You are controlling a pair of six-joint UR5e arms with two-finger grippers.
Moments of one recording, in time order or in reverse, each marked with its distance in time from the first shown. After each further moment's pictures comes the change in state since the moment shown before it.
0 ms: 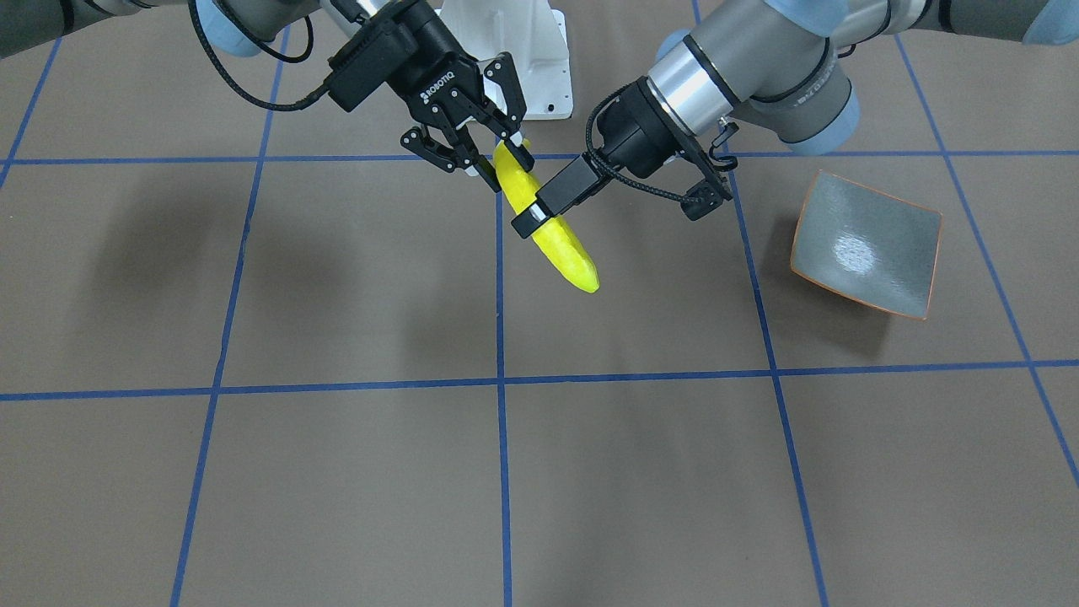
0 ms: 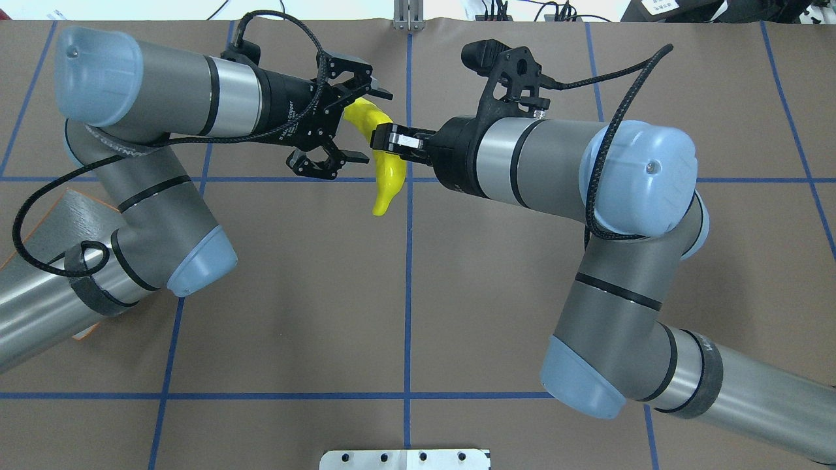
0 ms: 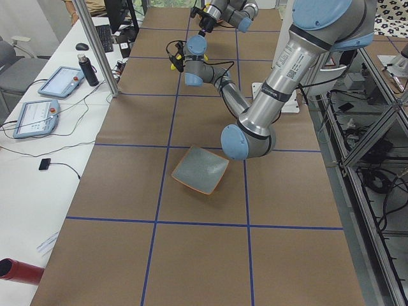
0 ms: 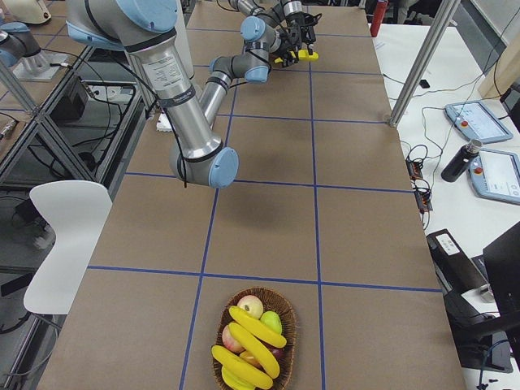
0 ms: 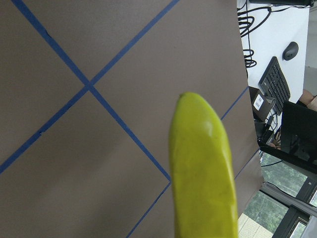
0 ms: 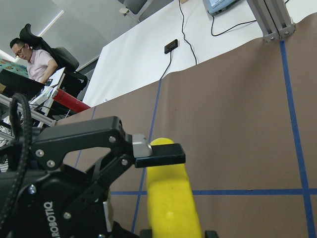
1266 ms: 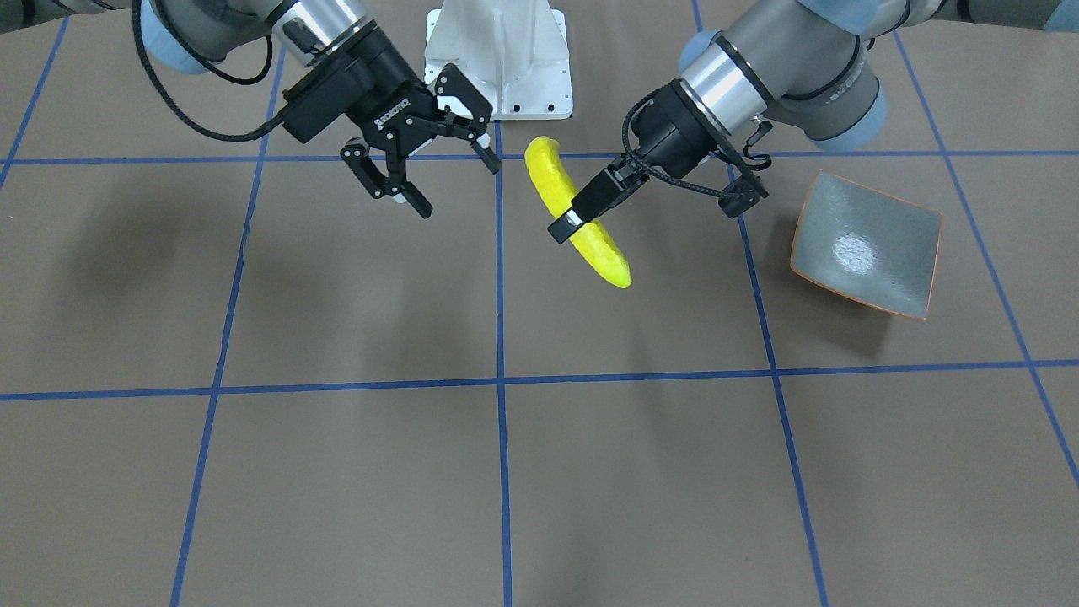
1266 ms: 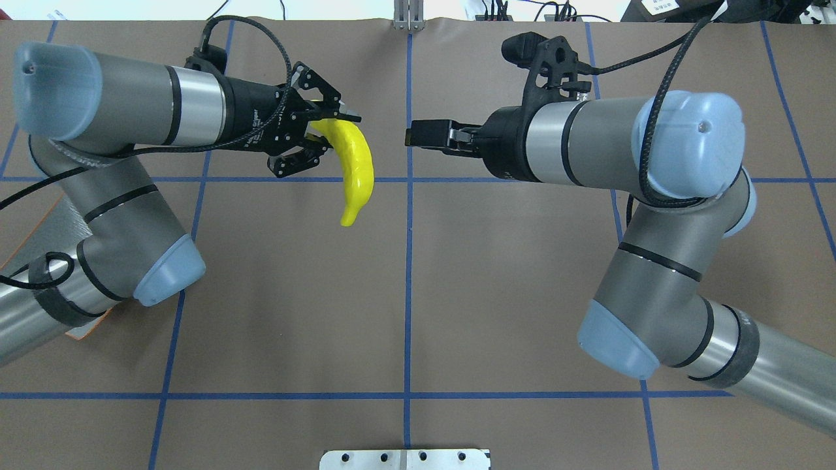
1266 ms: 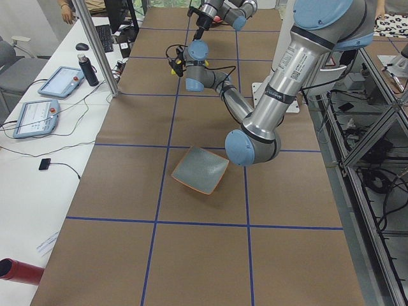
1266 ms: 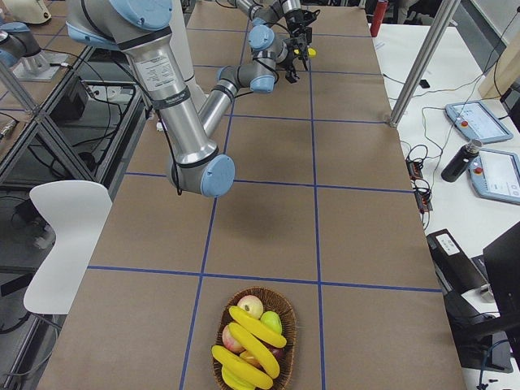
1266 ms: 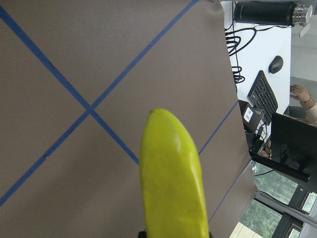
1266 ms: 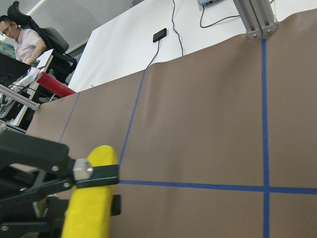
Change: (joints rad) left arm -0.021 0.118 -0.068 -0.016 -0.008 0.052; right arm 0.113 -0.103 -0.003 0.010 0.174 -0.085
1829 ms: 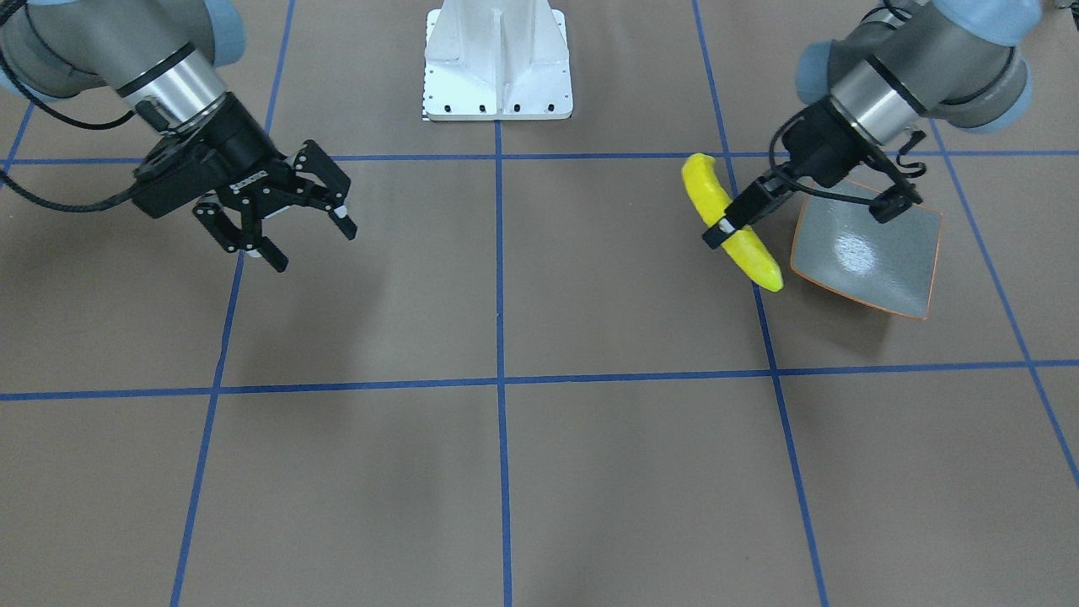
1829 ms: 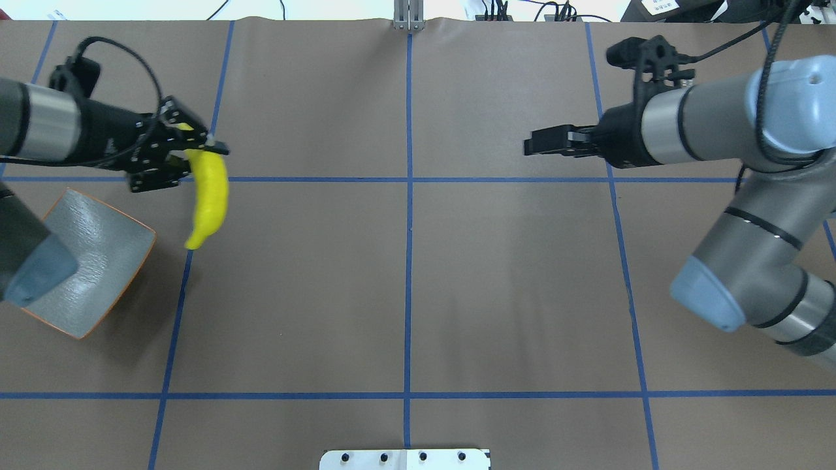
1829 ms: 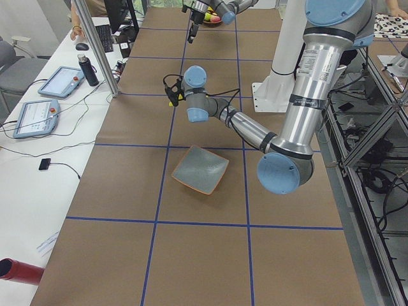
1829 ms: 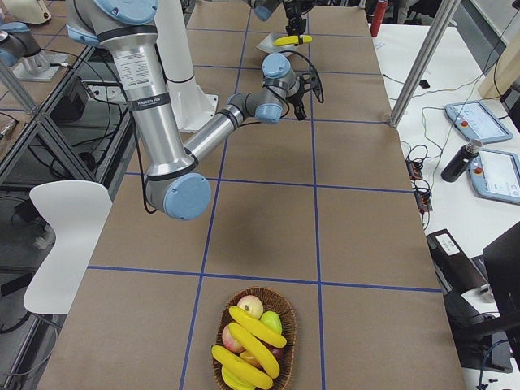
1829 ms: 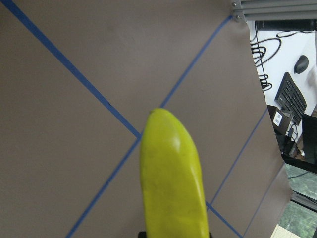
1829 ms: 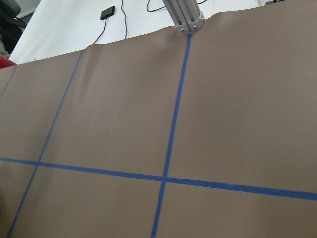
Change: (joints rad) left arm -0.169 0.327 -0.054 0.011 -0.196 0.402; right arm 0.183 -0.242 -0.008 -0.003 0.225 -0.230
